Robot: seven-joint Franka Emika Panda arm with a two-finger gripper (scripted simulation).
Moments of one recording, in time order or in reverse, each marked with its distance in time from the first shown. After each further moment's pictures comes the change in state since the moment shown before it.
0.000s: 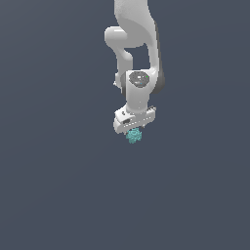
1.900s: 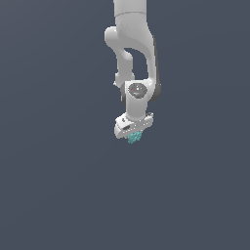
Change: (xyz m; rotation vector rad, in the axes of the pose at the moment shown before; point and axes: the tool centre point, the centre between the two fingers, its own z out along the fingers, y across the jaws) arm -0.005 -0.002 0.049 -0.001 0.002 -0.023
